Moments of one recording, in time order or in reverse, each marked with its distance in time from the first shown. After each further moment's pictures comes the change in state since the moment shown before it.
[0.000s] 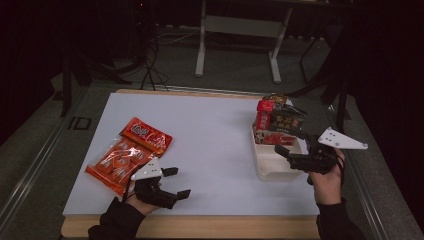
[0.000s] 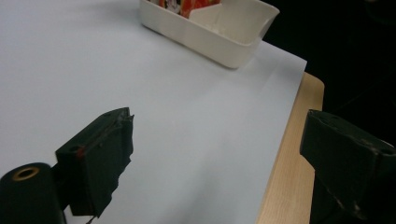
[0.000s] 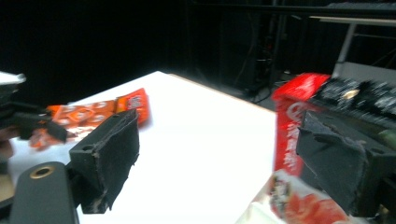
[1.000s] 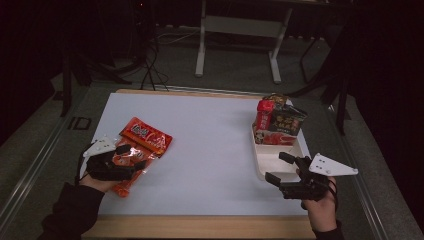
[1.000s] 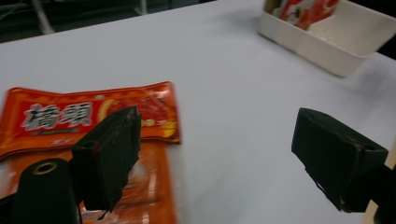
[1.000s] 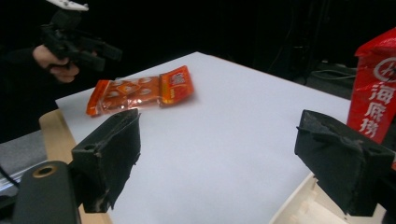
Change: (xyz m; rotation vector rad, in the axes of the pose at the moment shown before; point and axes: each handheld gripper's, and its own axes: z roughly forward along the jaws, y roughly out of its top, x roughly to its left) left arm 0.074 0.014 -0.092 0.030 0.327 -0.039; right arm 0.043 -0.035 -0.012 0.049 0.111 -0.002
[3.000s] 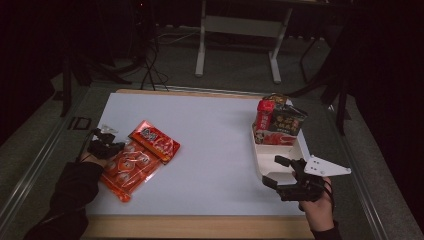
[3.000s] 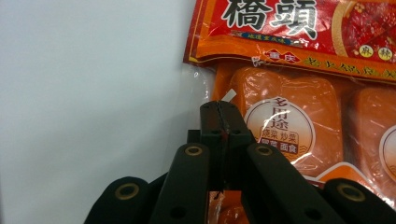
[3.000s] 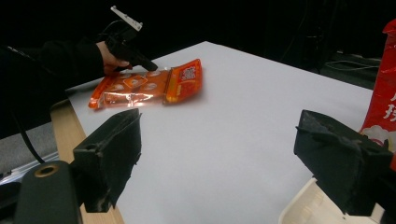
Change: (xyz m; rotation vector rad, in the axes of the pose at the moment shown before) left arm 0.087 -0.024 0.064 0.339 0.287 -0.066; right arm -0.003 -0.010 0.007 0.029 0.039 0.009
